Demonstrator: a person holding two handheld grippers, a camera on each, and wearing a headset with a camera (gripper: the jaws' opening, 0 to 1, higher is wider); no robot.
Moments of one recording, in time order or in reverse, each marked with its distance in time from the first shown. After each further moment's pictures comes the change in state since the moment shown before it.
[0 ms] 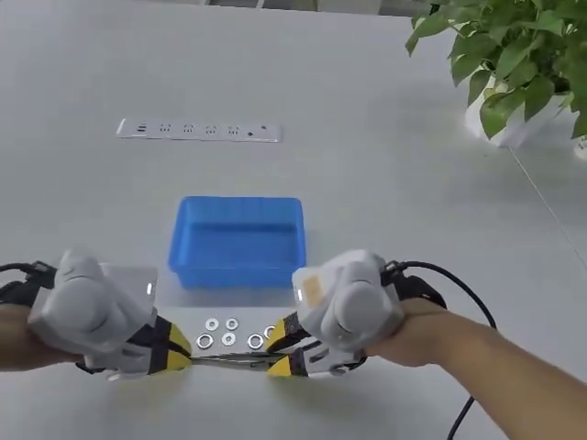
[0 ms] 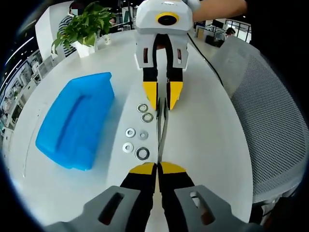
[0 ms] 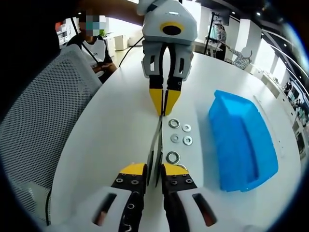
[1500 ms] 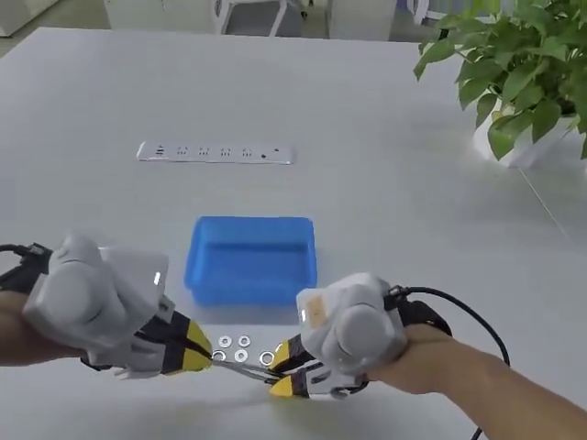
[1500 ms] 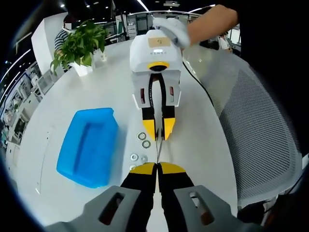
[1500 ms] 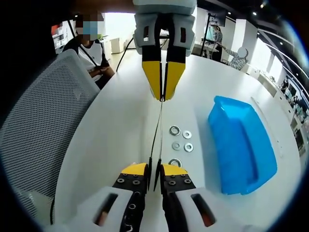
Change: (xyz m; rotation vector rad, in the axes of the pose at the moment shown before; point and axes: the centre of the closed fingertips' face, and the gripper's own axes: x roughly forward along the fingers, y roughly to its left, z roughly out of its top) left arm -0.046 -0.011 0.055 0.082 -0.062 0.012; right arm 0.000 0.002 0.014 0.027 -0.025 -0.028
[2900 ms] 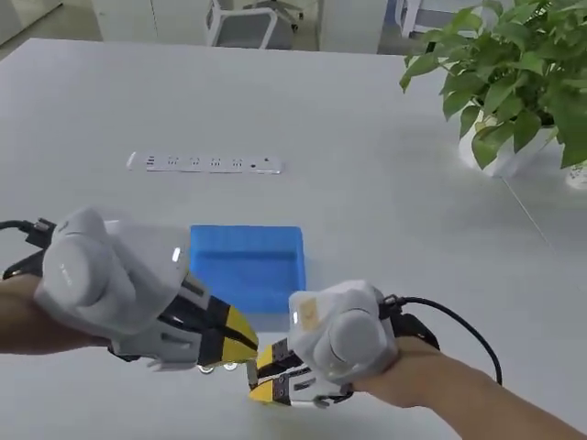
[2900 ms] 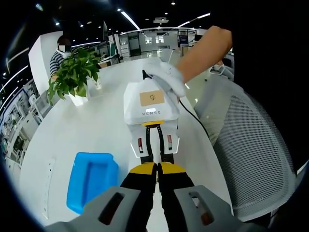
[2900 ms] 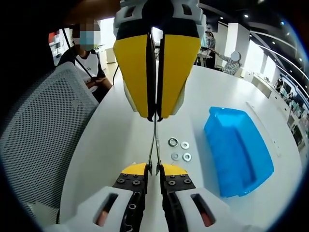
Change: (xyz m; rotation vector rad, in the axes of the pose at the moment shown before) left arm 0.000 -0.008 0.082 0.079 -0.170 -0.026; right arm -0.005 0.001 0.018 0.037 -0.083 -0.037
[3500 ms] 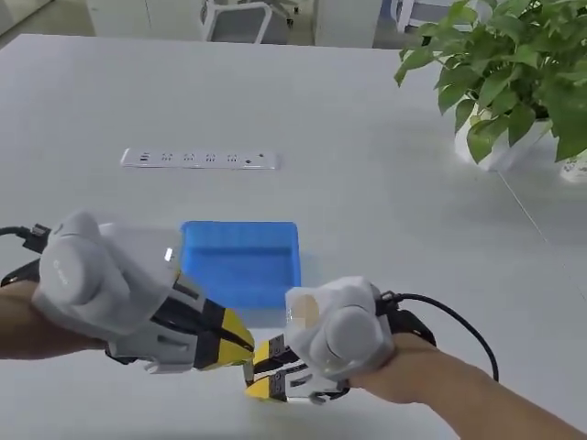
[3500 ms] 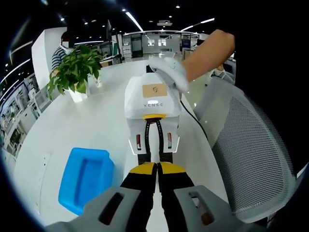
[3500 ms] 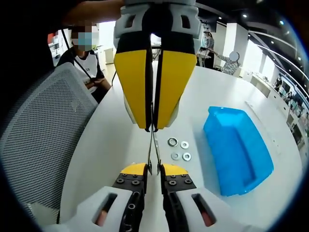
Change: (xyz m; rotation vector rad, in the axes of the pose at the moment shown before) left arm 0.005 0.003 -0.010 -0.054 -0.030 -0.014; right arm -0.001 -0.001 0.000 0.008 -0.004 -0.008
